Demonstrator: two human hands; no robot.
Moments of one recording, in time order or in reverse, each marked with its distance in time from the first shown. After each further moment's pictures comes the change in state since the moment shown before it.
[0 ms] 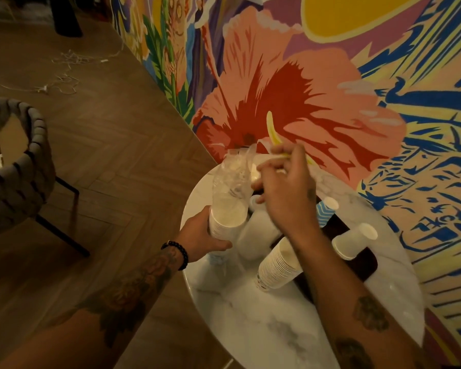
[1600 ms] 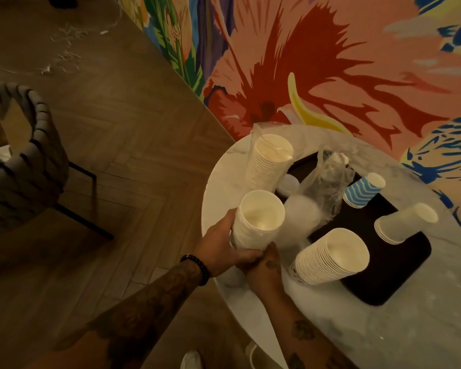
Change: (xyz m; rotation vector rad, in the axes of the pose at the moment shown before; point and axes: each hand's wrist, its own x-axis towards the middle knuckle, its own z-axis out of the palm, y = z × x) left_hand -0.002 -0.052 0.014 -0.059 -0.131 0.039; right_hand -0.101 0.200 0.125 -0.140 -0.210 0.559
